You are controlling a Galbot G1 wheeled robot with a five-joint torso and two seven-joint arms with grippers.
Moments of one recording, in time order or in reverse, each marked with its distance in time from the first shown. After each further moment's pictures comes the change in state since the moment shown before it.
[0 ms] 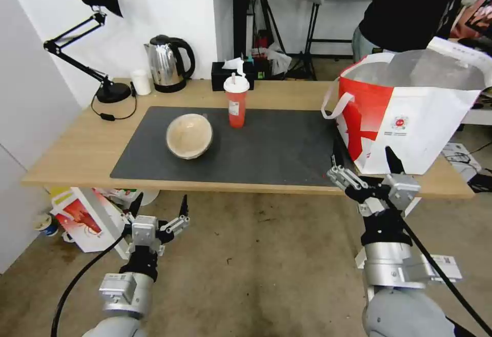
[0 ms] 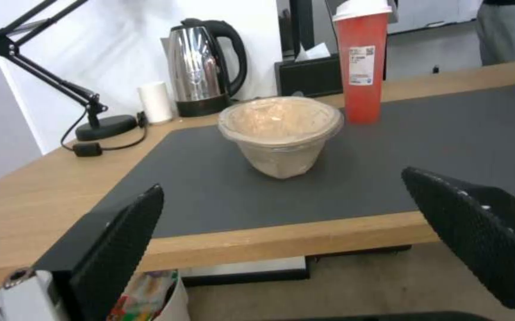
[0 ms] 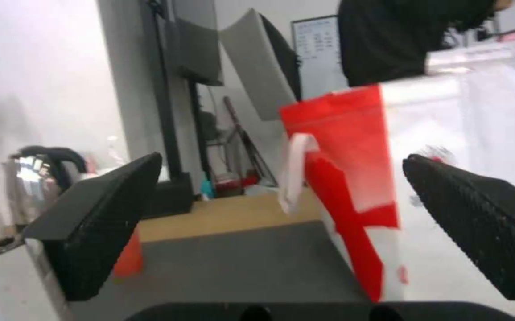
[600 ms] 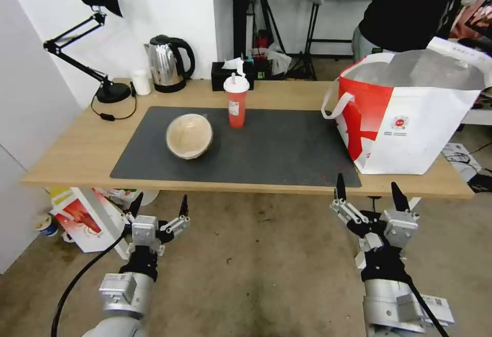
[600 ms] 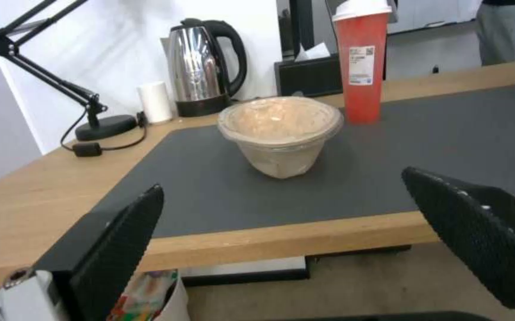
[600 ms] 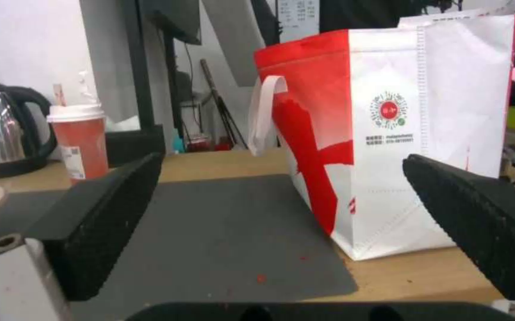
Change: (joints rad) left arm 0.000 0.000 0.000 0.000 0.000 0.000 0.000; right arm -0.194 0.022 -0.019 0.003 -0.152 -0.008 0.046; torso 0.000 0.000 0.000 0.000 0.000
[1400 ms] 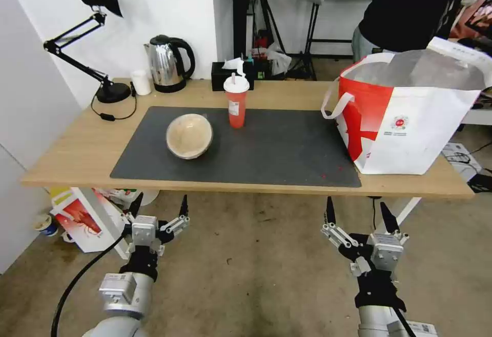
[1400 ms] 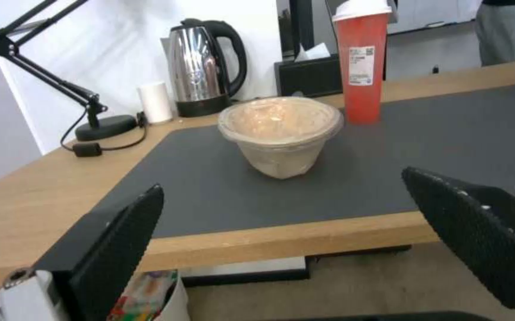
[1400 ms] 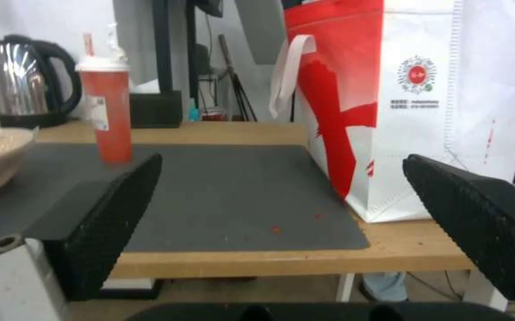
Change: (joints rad) left arm 0.000 0.000 0.000 0.000 0.000 0.000 0.000; right arm -0.055 -0.002 -0.058 -0.048 -0.079 0.015 -0.022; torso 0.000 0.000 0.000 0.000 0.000
